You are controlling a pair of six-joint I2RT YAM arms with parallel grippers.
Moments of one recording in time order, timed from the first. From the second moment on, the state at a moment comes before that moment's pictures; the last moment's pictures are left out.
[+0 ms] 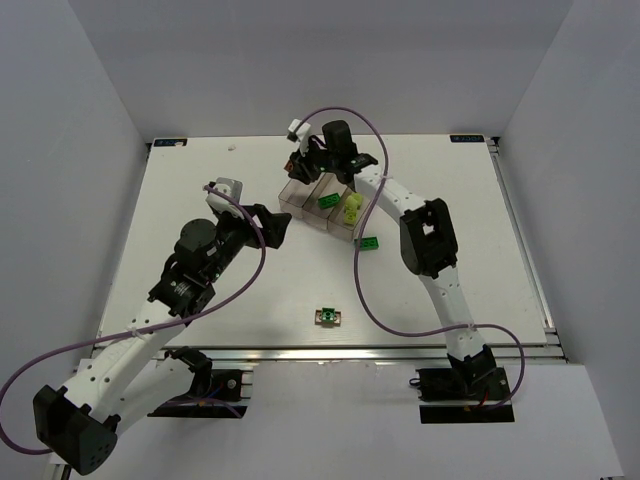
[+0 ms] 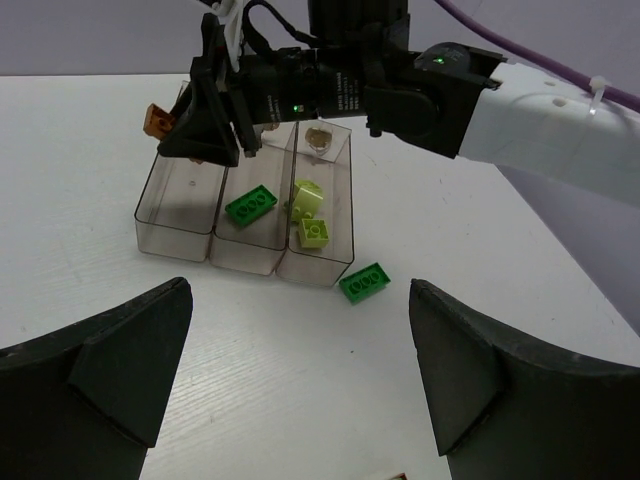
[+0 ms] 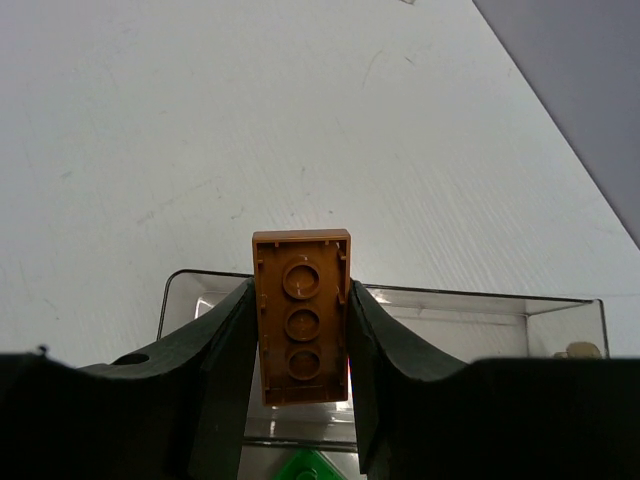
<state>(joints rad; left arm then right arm) -0.54 0.85 0.73 0.08 -0.04 -0.31 0.56 2.44 2.18 -0.16 -0.52 -0.34</state>
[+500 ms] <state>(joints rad) -0.54 0.83 0.73 0.08 -0.04 -0.30 0.58 2.50 2.19 -0.17 -0.49 -0.35</state>
